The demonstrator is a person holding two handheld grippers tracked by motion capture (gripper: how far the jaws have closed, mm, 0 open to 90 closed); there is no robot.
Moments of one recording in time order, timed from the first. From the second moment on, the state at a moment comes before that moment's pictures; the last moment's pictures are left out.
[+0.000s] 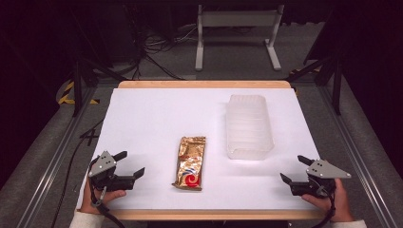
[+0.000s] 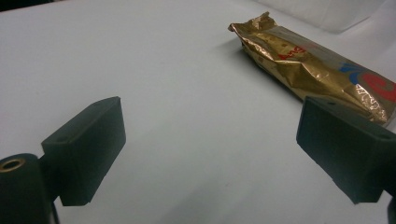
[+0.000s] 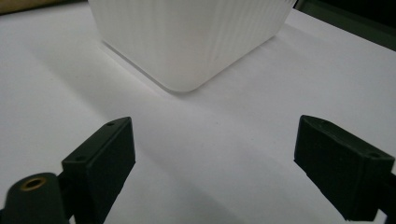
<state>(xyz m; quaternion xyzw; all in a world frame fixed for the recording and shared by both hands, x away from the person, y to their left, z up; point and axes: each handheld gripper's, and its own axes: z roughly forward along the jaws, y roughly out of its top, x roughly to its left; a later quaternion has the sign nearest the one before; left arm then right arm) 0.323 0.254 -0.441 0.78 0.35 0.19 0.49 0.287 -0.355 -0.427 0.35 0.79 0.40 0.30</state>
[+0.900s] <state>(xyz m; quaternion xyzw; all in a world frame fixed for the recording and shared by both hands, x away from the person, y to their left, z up) 0.376 0.216 -0.436 0.81 0.37 0.08 0.46 0.281 -0.356 -0.428 0.35 0.80 0.39 0.29</state>
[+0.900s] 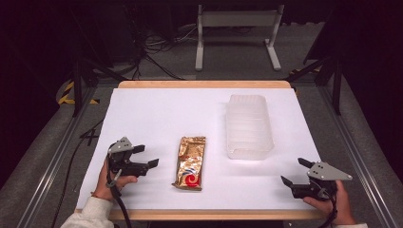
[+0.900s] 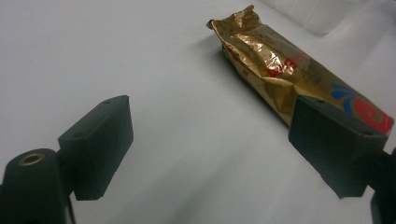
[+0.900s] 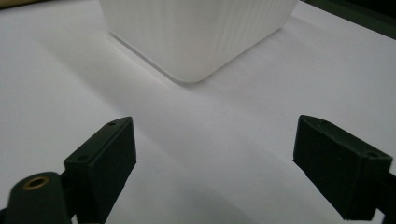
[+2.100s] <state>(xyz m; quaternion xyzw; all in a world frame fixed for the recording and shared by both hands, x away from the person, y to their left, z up) 0.458 0.104 -0.446 0.84 0.37 -0.02 0.40 0.282 -0.355 -0.432 0.35 0.81 0.38 0.27</state>
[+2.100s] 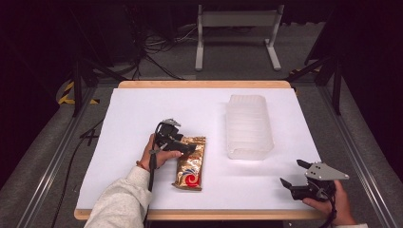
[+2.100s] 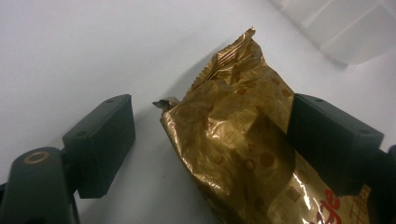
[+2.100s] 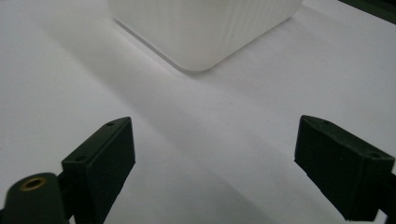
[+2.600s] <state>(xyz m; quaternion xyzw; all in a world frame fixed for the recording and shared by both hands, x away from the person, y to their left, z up) 0.462 0.102 -0.441 0.84 0.35 -0.03 0.42 0.283 -0.355 -0.434 0.35 0.82 0.37 0.27</state>
